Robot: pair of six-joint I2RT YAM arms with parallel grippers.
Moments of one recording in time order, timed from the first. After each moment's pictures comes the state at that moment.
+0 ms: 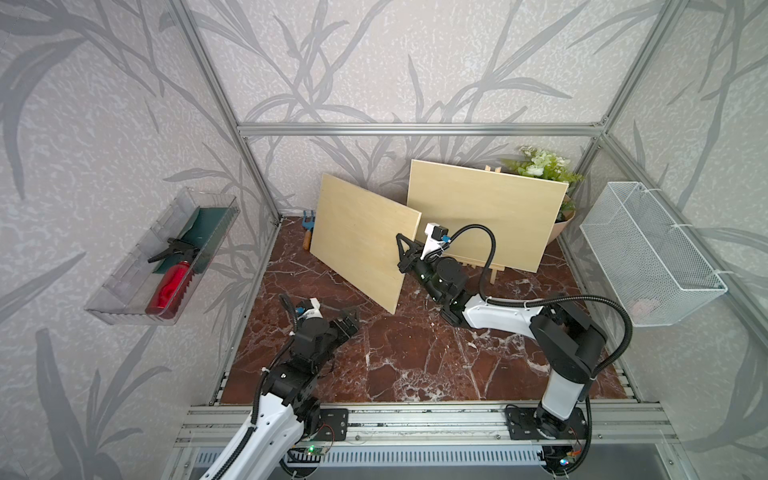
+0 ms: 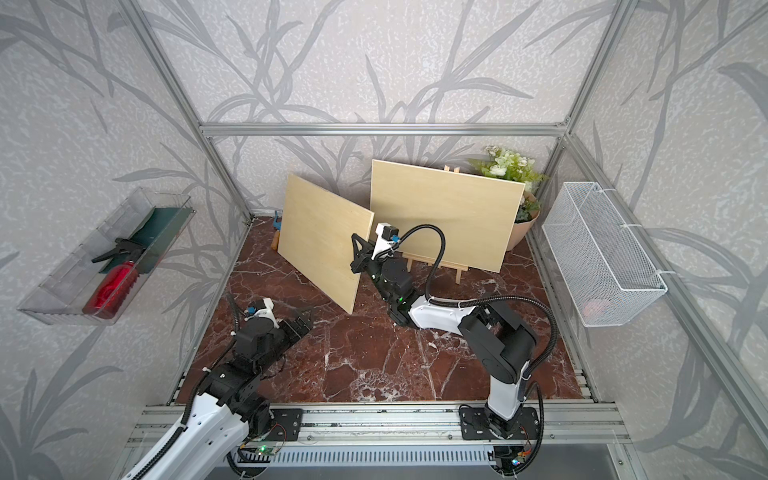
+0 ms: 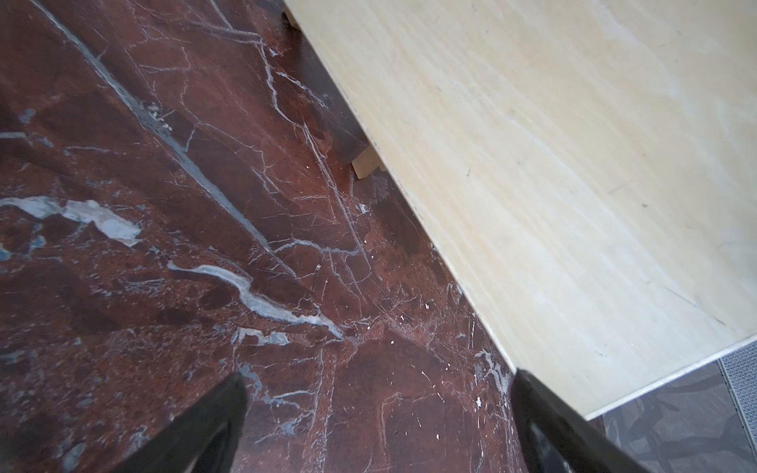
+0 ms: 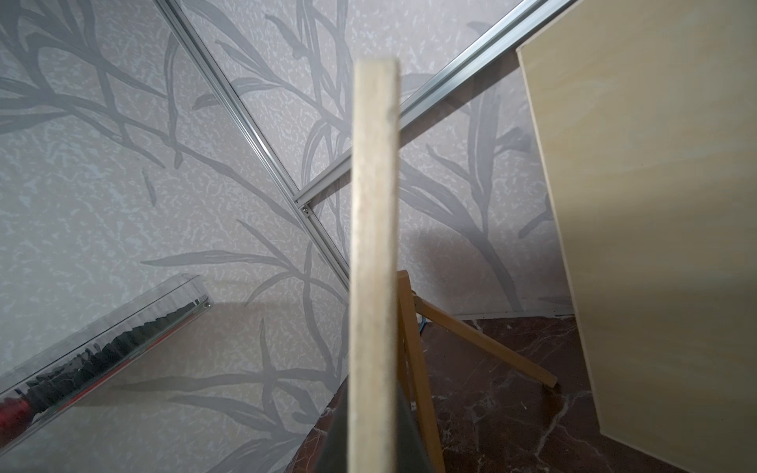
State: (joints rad) left arm -0.37 0.50 0.27 -0.30 -0.09 -0.94; right arm 0.83 1.80 1.05 0.98 0.24 0.56
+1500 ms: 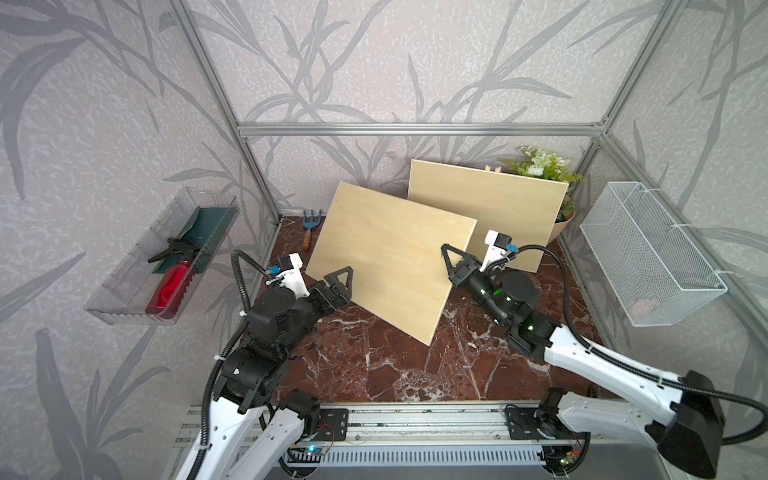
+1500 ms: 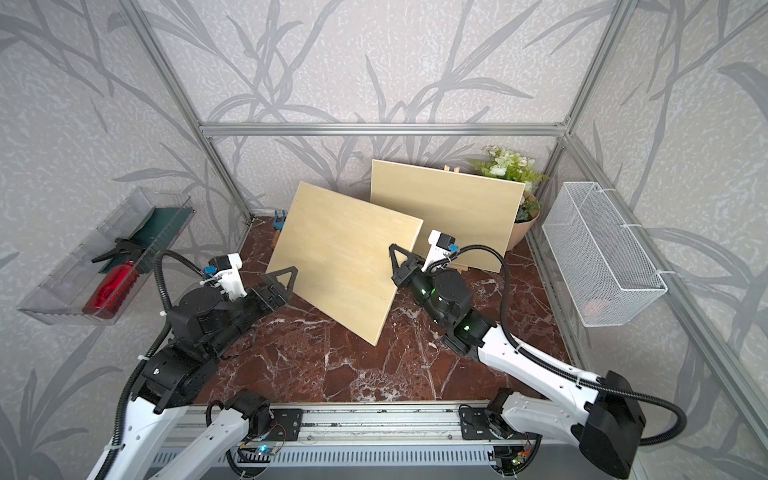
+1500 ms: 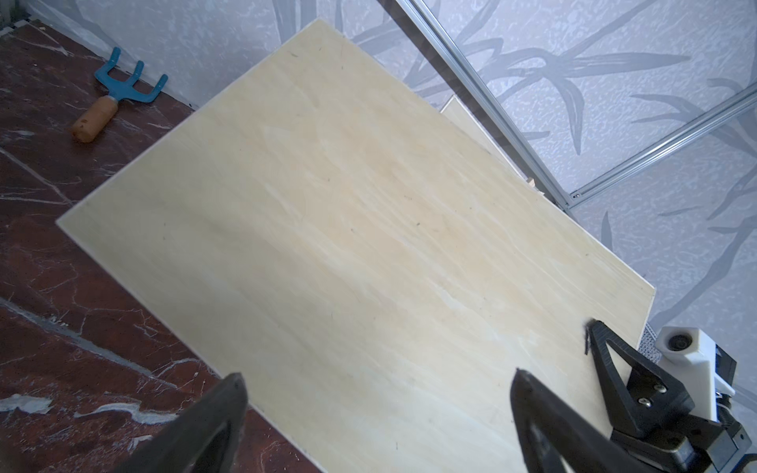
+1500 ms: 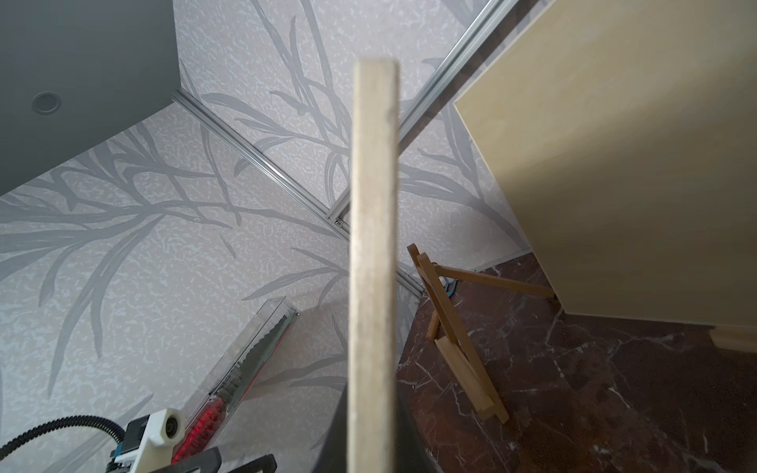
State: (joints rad) left arm -0.37 0.62 0.93 -0.59 0.00 -0.75; right arm 0.82 1.05 0.78 0.39 0.22 0.91
